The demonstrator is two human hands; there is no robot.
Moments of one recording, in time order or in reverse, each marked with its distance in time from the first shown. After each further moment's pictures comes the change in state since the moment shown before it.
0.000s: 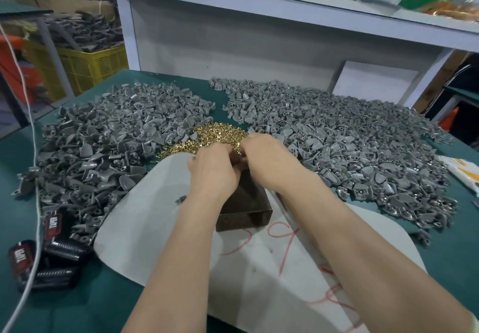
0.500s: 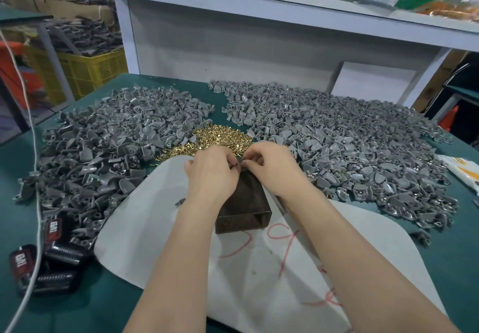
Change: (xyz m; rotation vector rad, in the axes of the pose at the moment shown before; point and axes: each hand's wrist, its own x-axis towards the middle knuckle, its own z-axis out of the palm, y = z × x) left_hand -0.004 0.001 -0.003 -0.075 0.021 -0.023; right_hand -0.012 0.016 0.021 0.525 0.132 0.207
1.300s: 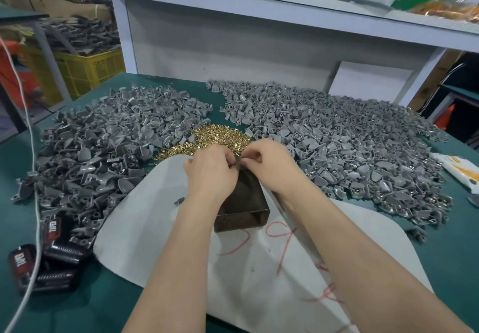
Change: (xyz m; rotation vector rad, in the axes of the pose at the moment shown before) left_hand -0.004 0.002 -0.003 -0.001 -0.002 0.017; right_hand -0.001 -0.011 -0.008 -0.042 -0.038 0.069
